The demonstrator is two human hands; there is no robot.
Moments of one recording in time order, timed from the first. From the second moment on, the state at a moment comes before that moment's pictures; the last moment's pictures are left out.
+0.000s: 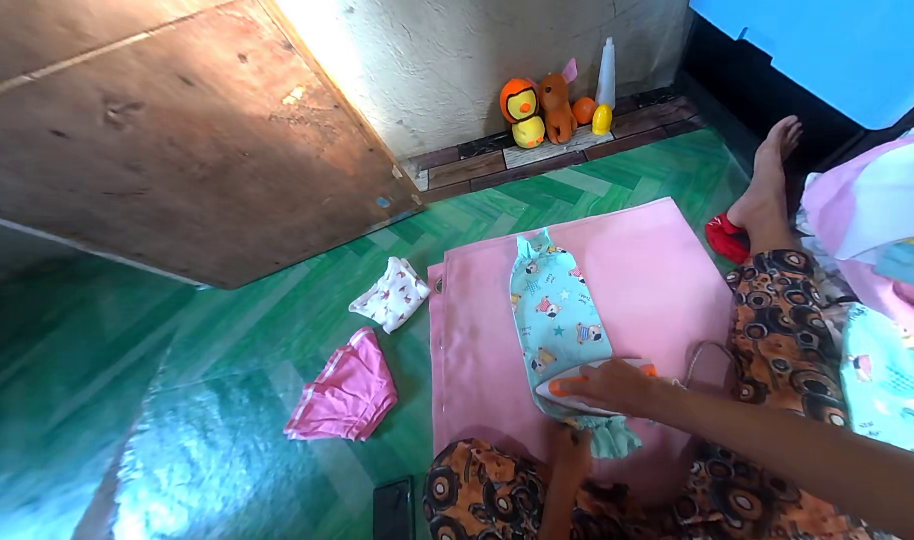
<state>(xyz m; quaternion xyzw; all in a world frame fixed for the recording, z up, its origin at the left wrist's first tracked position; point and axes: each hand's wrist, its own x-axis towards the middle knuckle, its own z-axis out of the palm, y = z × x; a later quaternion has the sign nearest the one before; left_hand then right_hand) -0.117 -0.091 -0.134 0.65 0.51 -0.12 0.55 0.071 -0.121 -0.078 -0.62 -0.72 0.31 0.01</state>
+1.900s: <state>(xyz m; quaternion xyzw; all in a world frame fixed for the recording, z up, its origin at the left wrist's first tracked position) -0.118 -0.090 -0.136 0.66 0.51 -0.12 0.54 0.143 -0.149 -0.082 -0.52 -0.79 0.31 -0.03</state>
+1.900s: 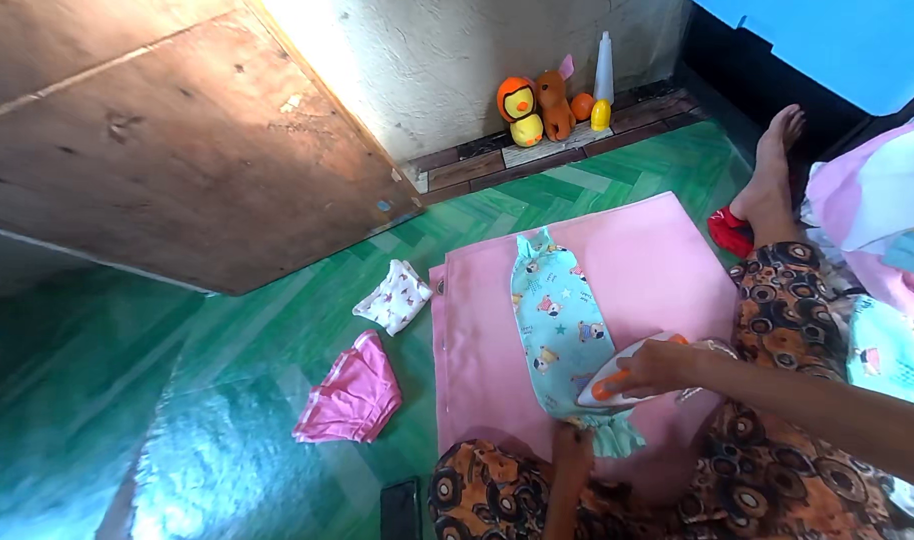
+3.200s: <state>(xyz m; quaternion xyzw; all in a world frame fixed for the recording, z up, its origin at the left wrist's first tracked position) -0.118 -0.091 -0.139 0.65 0.51 -0.10 0.56 0.058 -0.068 -0.066 -0.63 -0.71 0.32 0.00</state>
